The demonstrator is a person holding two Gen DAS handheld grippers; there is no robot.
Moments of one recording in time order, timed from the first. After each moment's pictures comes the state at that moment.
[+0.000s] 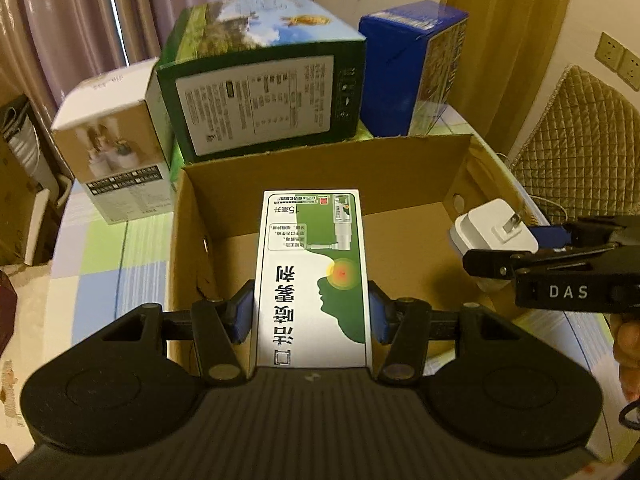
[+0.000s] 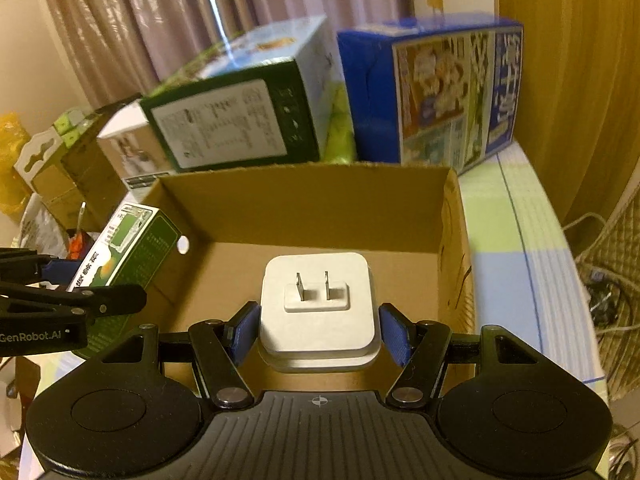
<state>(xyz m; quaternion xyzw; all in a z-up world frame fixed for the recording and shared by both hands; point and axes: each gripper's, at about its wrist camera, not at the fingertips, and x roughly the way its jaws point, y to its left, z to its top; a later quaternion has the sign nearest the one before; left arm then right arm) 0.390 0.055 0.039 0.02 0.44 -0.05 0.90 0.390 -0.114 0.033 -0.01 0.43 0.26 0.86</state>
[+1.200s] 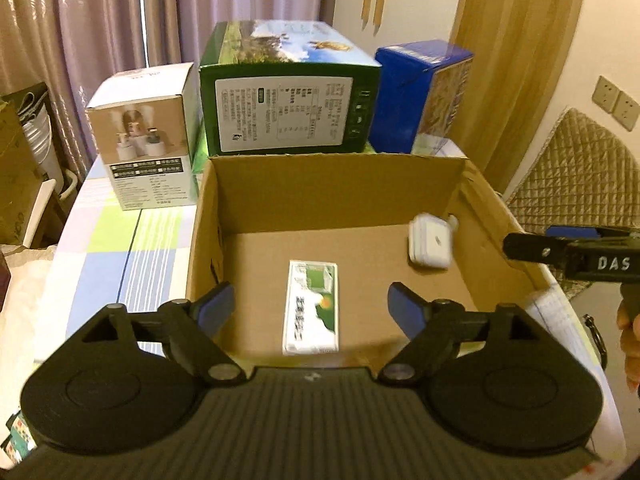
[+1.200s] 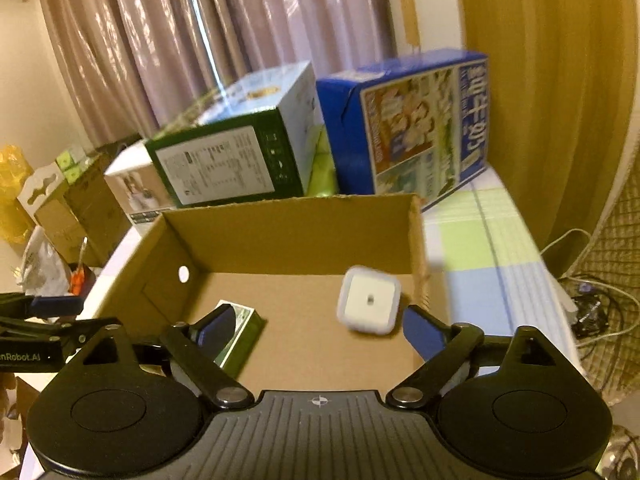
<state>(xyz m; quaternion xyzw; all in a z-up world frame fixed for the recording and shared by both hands) 0.327 0.069 0.052 -0.02 0.39 -0.04 0.92 0.348 -0.154 0.061 0.02 0.37 0.25 0.89</state>
